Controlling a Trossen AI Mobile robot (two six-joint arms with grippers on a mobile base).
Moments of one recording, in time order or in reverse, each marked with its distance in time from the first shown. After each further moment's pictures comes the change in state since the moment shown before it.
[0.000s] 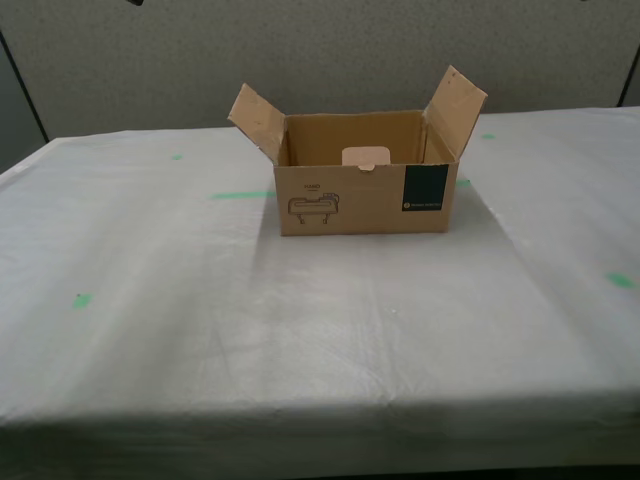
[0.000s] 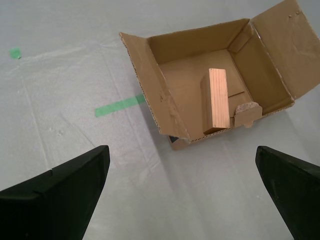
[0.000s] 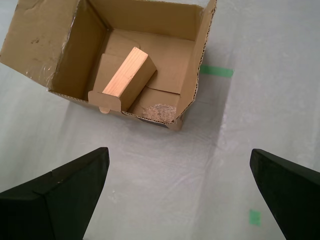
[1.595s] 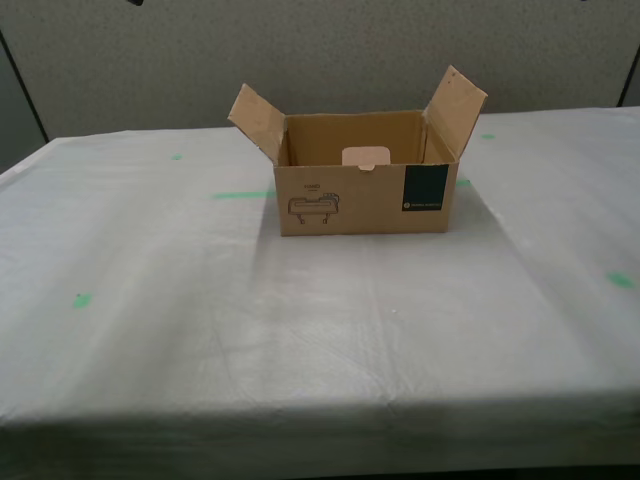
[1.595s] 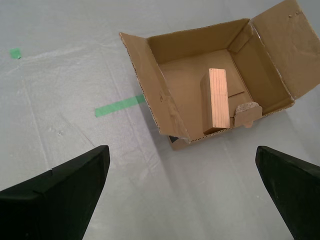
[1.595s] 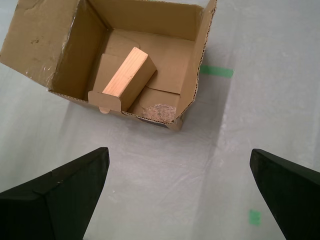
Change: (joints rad) arm 0 0.000 0.000 0.000 0.000 0.000 0.000; arm 1 0.000 0.000 0.000 0.000 0.000 0.000
